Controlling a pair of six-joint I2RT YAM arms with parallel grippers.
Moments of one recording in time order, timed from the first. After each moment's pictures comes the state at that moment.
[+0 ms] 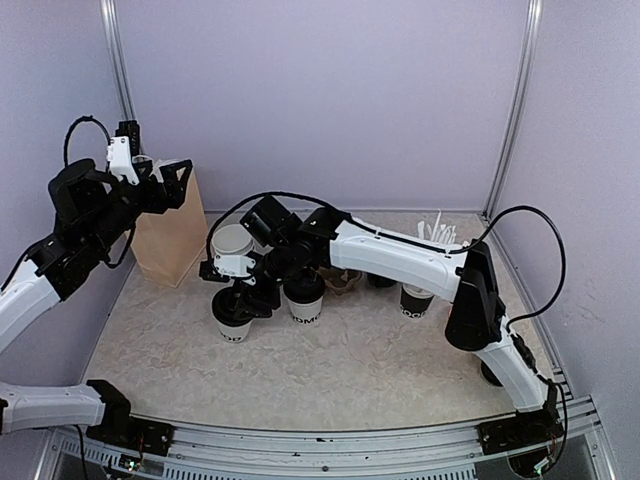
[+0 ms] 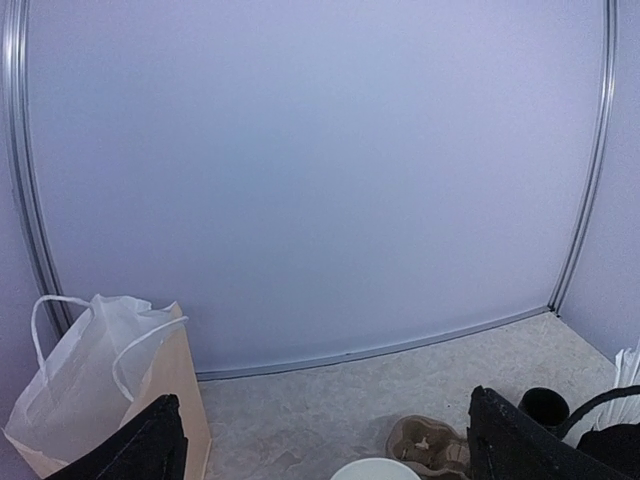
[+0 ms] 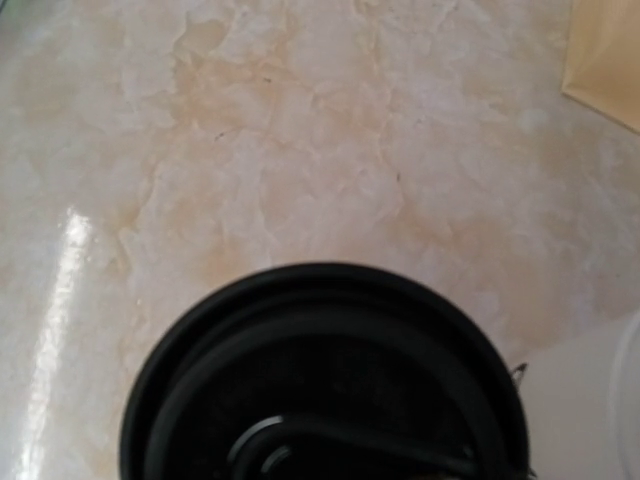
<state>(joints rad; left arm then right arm) -0.49 0.94 0.97 0.03 -0.22 -0.04 1.08 2.40 2.37 -0.81 -0.30 -0.58</state>
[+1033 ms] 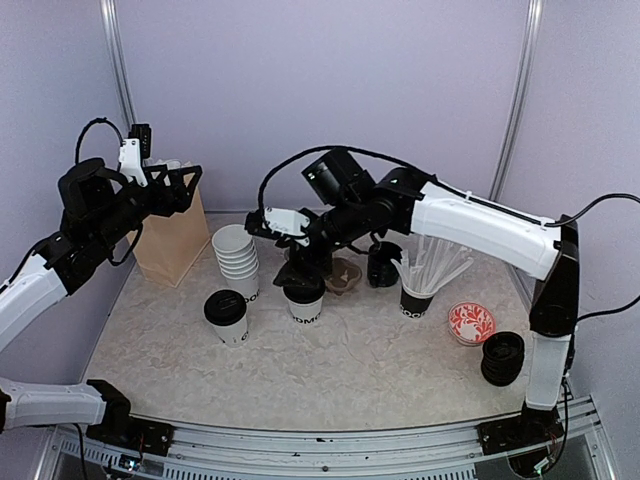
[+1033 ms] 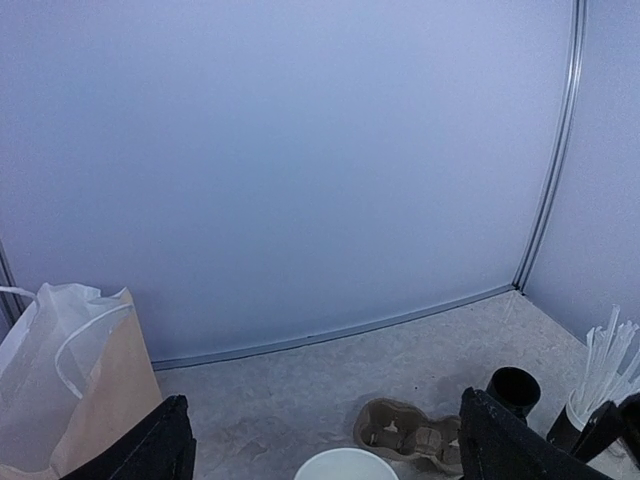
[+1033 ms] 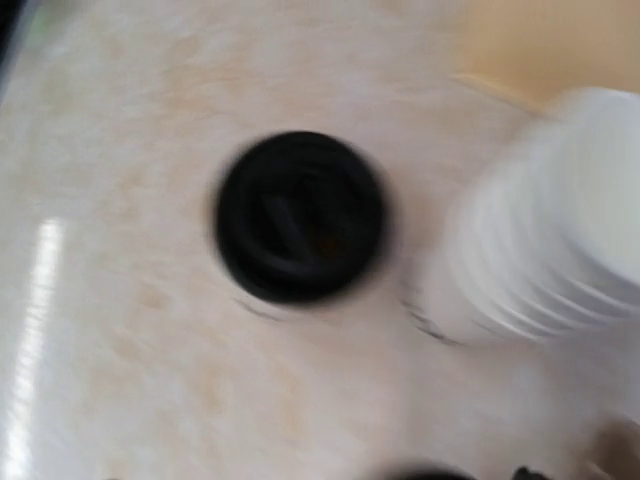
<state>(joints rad) -0.43 0.98 0.97 0.04 -0.06 -0.08 1.02 2.00 1.99 -0.75 -0.26 -0.56</state>
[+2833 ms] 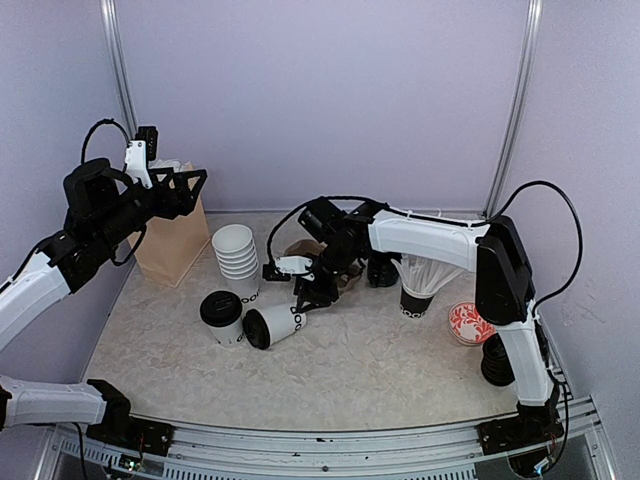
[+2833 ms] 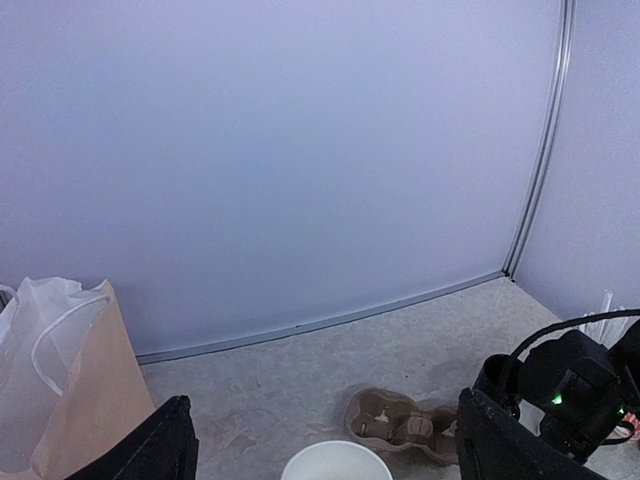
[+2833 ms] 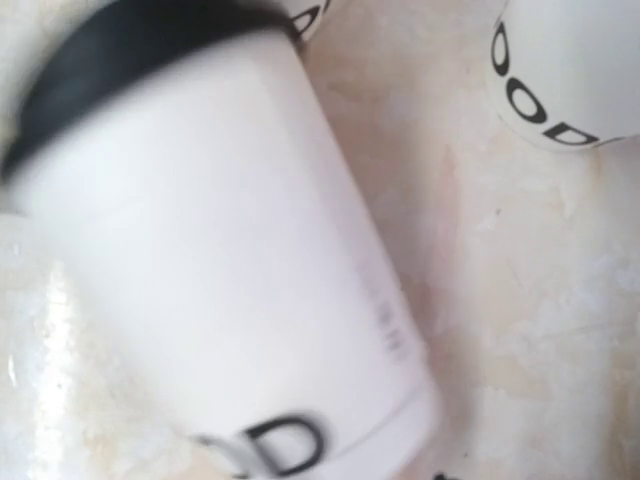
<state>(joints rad) -0.43 1.00 0.97 0.03 -0.02 -0.08 0.88 2.25 1.99 -0.83 -0.35 -0.74</state>
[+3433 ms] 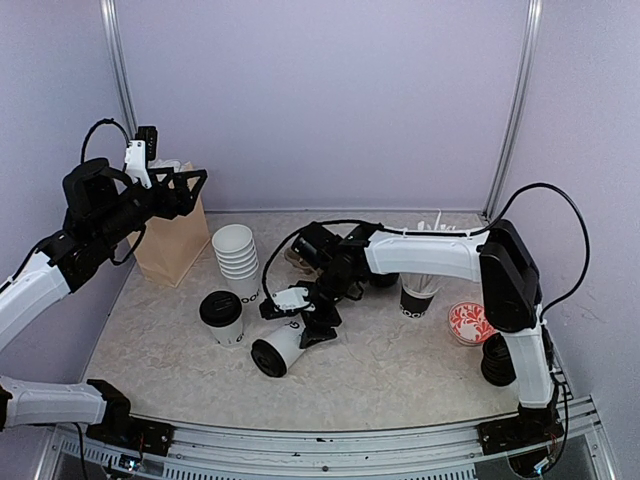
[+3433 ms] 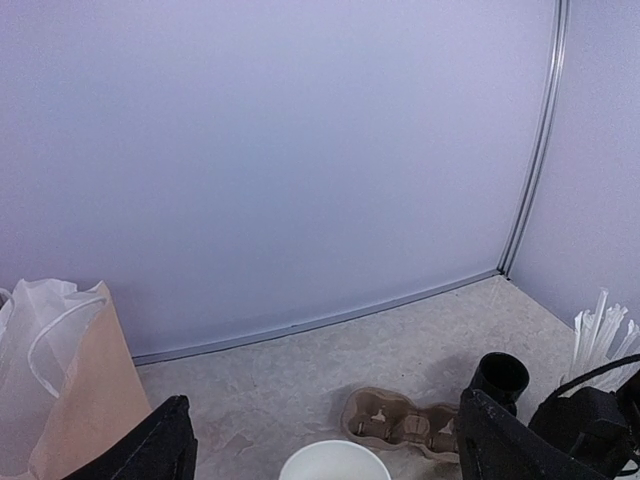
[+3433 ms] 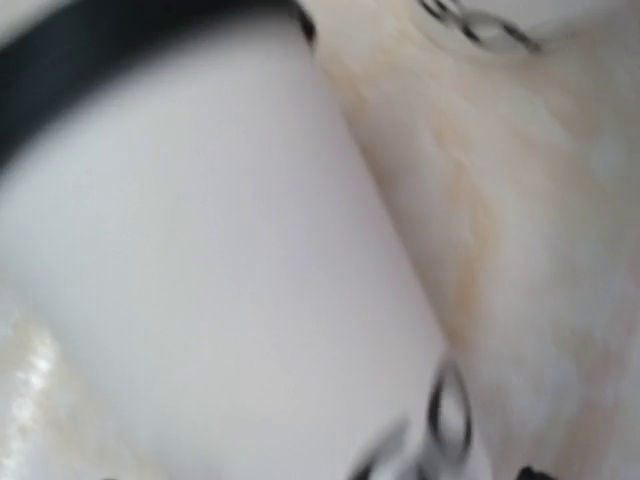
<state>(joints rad) -0.42 1.00 0.97 0.03 0.01 -0.08 0.95 2.19 1.80 -0.76 -0.38 -0.90</state>
